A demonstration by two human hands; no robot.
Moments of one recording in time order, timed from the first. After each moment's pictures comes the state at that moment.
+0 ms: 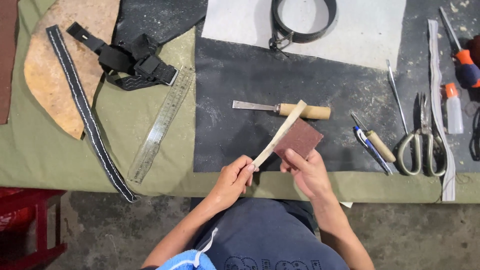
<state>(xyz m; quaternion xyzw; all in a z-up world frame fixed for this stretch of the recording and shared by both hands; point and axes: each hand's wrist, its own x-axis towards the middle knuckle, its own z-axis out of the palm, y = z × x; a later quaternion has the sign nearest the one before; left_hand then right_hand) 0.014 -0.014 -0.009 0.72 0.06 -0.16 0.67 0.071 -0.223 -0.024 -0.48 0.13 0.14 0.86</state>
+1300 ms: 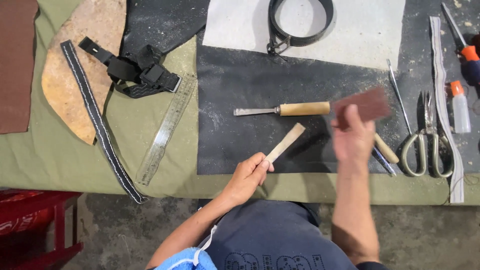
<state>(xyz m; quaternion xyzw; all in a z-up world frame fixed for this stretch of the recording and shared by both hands) 0.036 -0.041 -0.001 0.73 0.04 -0.19 0.66 0.164 -0.294 -0.013 -0.43 0.17 -0.07 0.88</state>
